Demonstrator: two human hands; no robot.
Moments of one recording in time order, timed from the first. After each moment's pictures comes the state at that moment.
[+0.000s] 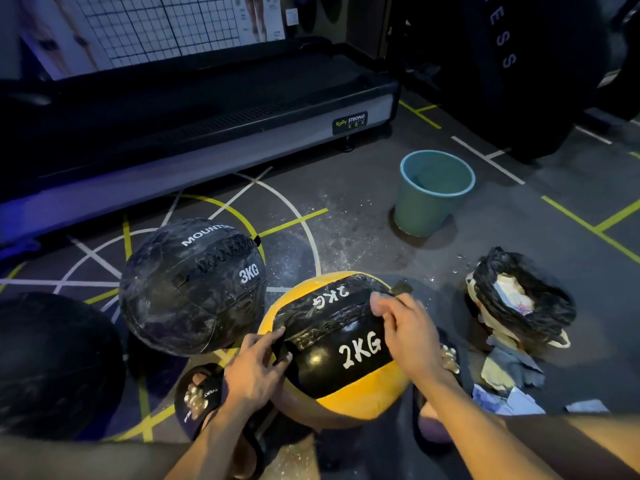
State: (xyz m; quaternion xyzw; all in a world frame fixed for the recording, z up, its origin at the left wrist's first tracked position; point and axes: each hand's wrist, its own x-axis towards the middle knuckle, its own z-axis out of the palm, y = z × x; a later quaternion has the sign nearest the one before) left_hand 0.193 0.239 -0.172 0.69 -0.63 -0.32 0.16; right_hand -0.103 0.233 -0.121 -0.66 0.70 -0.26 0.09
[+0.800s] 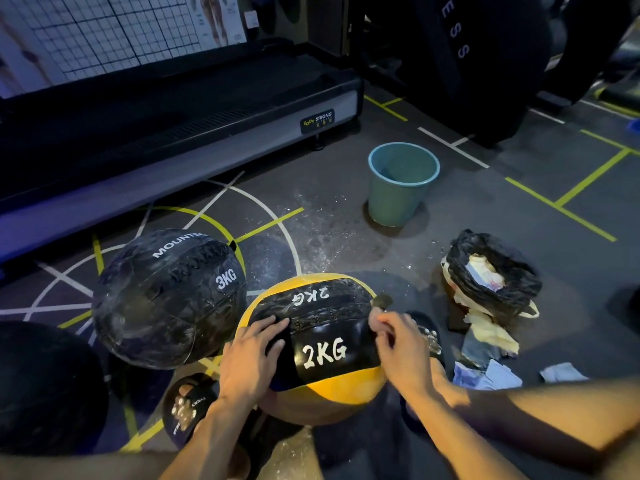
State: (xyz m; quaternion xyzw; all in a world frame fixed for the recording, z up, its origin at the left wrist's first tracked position) left_hand 0.160 0.231 -0.133 0.63 -0.74 -0.20 0.10; right_hand -0.115 0.286 -0.148 -0.56 0.75 -0.32 0.16
